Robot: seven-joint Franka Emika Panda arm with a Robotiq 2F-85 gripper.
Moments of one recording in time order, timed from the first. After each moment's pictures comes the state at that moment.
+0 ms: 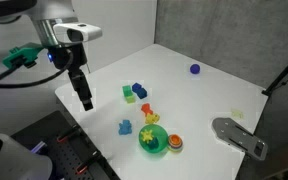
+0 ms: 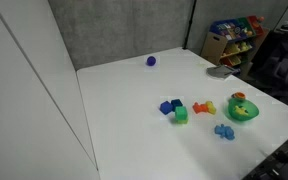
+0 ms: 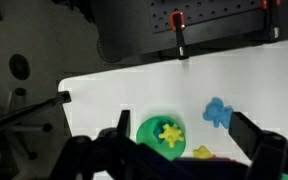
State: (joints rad) arm -0.19 -0.87 0.05 -2.79 -0.23 1.82 0.17
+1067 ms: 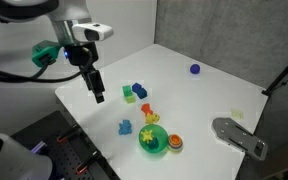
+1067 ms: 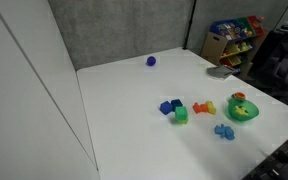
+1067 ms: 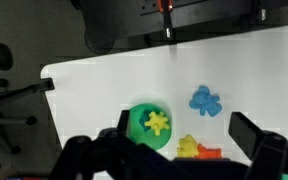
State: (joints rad) arm -0.16 -0.73 0.03 -2.73 -0.21 1.92 0.17
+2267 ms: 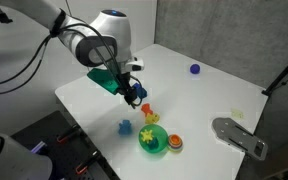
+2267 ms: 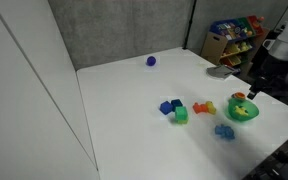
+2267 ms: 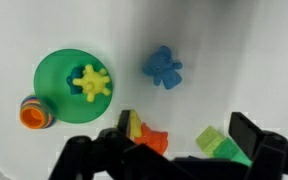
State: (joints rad) arm -0.05 -0.14 -0.08 -2.62 0.00 2.44 -0.19
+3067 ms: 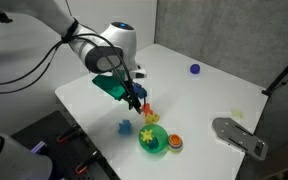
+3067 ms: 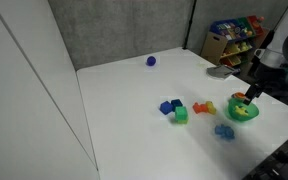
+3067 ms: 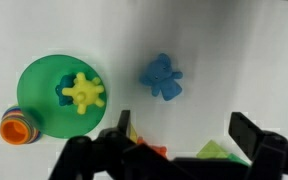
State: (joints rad) arm -0.05 -0.02 -0.08 -2.59 0.04 2.47 -0.24
